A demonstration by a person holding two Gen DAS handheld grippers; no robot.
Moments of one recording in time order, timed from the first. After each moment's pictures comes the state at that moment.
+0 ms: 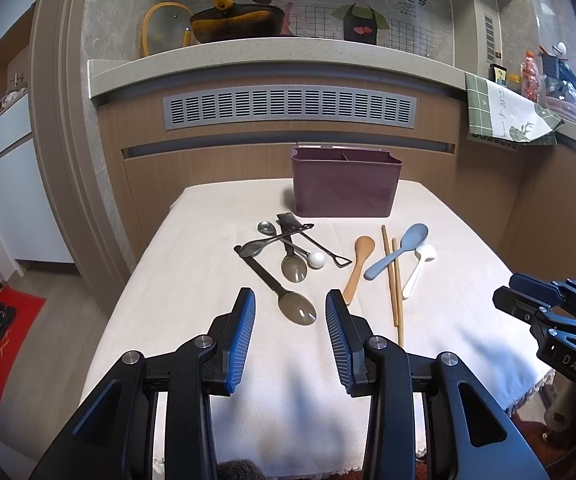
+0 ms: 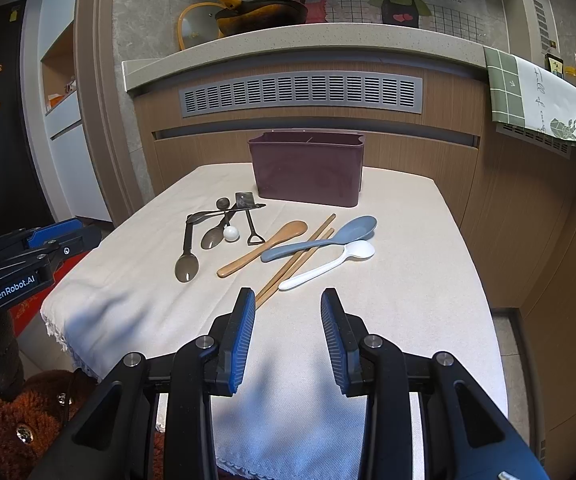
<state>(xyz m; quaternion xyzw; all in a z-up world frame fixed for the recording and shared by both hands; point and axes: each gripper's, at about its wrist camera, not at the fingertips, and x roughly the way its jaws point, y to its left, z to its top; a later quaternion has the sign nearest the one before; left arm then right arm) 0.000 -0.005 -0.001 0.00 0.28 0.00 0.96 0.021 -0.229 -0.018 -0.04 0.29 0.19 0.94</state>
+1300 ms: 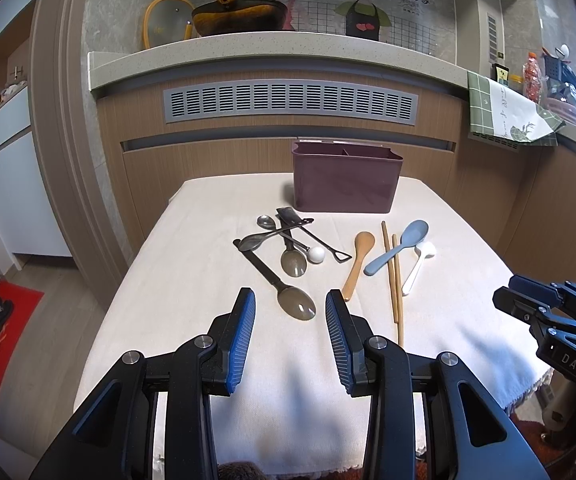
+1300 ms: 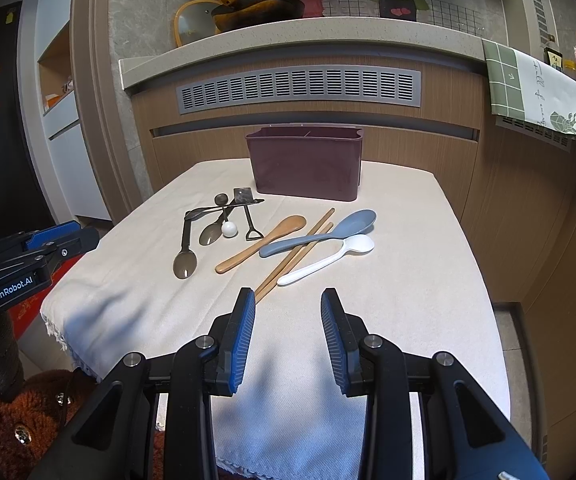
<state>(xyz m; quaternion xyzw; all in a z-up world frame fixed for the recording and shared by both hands) 0.000 -0.004 -0.005 -0.01 0.28 0.00 0.96 0.024 -0.230 -0.024 -0.03 0.30 0.19 0.93</state>
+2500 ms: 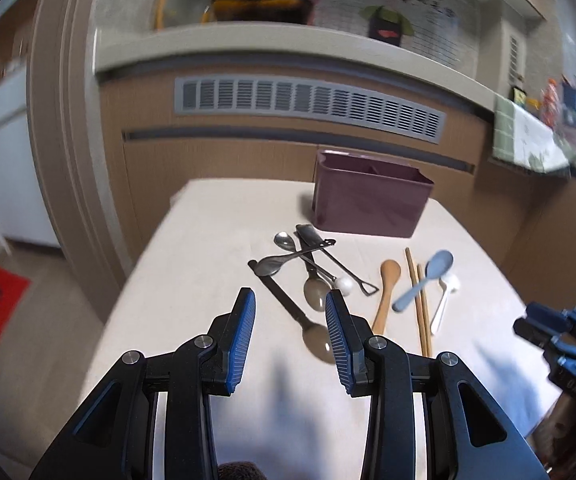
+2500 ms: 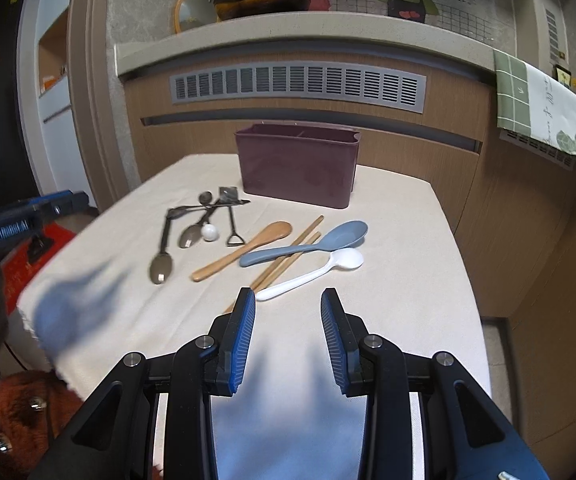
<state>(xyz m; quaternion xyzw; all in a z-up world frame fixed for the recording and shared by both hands) 0.053 0.038 -0.006 -0.07 0.29 -0.01 0.95 0.057 -0.223 -0.026 -0.07 0.31 0.17 0.93</state>
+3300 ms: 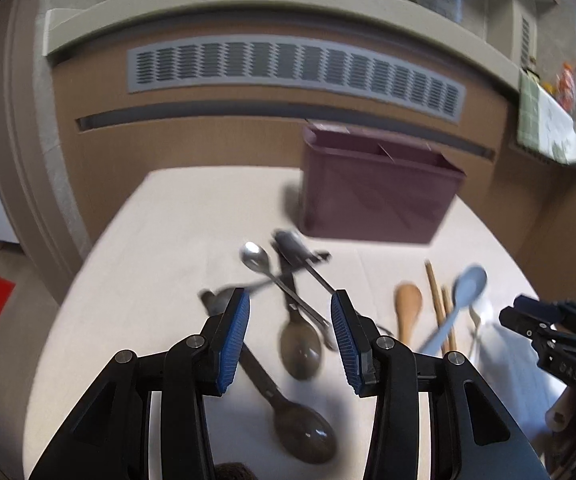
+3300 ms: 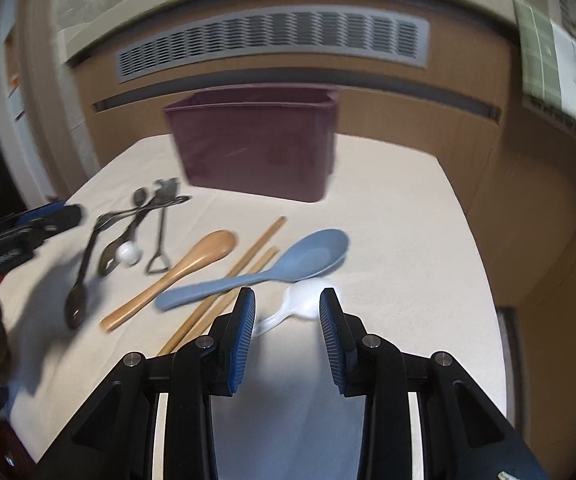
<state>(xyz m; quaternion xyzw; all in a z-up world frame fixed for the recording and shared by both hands) 0.164 0.020 -0.038 -0.06 0.32 -0.01 0.95 0.180 -0.233 -0.059 -0.04 0.38 0.15 0.91</state>
